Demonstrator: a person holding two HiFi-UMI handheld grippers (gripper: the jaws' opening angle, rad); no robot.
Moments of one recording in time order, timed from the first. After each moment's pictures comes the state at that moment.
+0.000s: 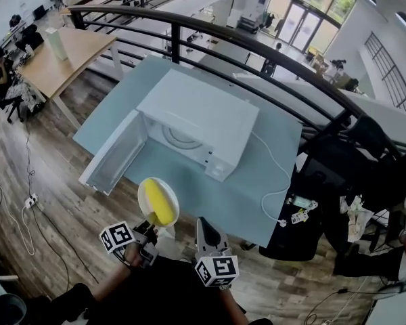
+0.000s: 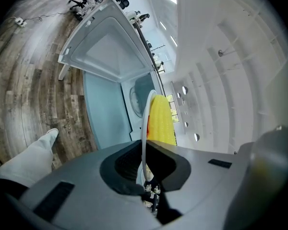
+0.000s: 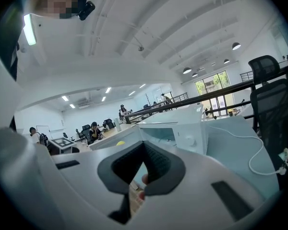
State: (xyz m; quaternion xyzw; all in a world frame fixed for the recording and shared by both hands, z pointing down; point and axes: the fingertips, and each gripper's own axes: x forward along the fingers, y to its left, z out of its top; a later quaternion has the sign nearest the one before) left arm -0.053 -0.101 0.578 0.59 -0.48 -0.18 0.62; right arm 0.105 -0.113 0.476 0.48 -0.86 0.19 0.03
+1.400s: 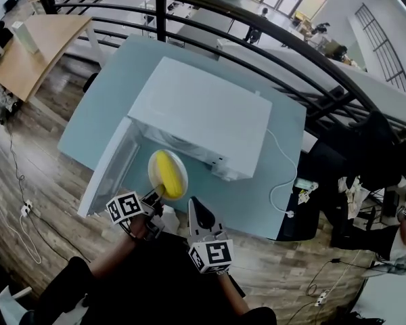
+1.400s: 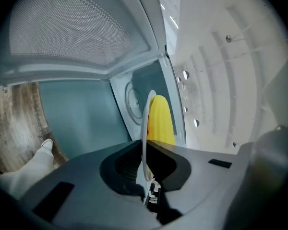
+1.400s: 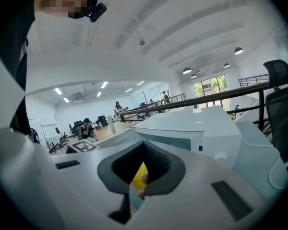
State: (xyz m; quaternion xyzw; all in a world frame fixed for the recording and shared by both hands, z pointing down) left arm -0.088 -0.260 0.631 0.62 -0.42 -0.11 0.66; right arm 0.009 -0.232 0.482 0.50 -0.84 0.18 0.06
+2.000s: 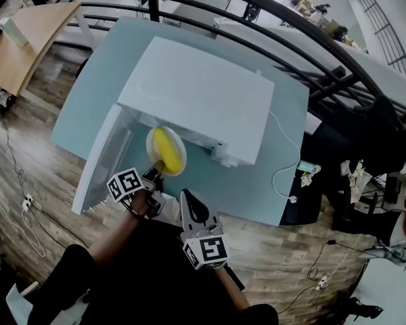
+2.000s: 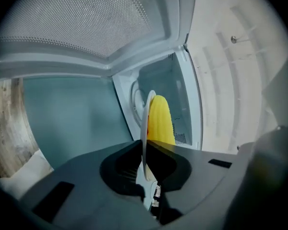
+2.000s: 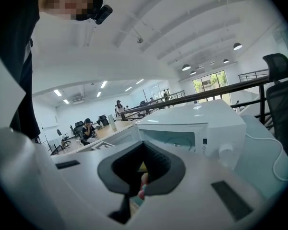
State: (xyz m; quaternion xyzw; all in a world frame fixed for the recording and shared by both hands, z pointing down) left arm -0.087 -0.305 0.670 0.61 -0.43 -0.11 0.66; right arm -0.006 -0.231 0.489 0.50 -0.84 0.20 0.05
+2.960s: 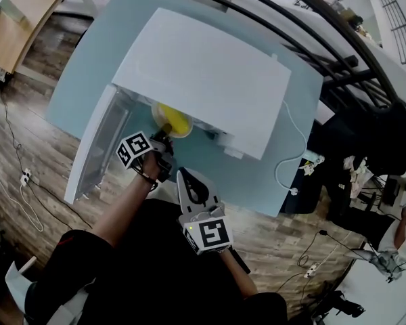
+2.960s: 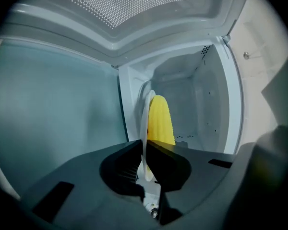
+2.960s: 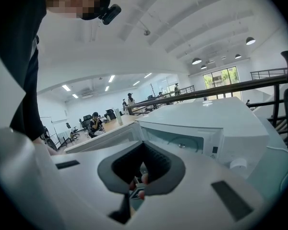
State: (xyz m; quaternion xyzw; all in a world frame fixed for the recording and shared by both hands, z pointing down) left arm -0.066 -0.381 0.723 0.54 -0.46 -0.17 0.68; right arm -0.011 -0.277 0.495 0.45 -0.87 0.19 0.09
